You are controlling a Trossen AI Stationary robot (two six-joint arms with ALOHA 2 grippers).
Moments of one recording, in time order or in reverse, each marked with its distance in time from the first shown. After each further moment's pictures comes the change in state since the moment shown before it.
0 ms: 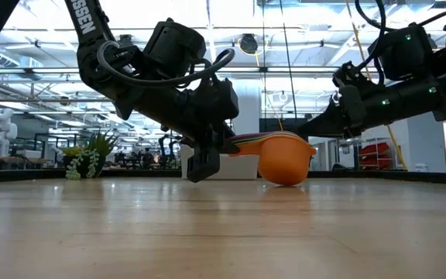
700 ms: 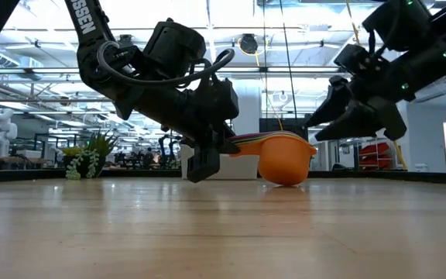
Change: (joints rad) left arm 0.000 0.000 0.000 0.002 0.004 0.006; right arm 0.188 -0.327 0.180 -0.813 0.136 -0.494
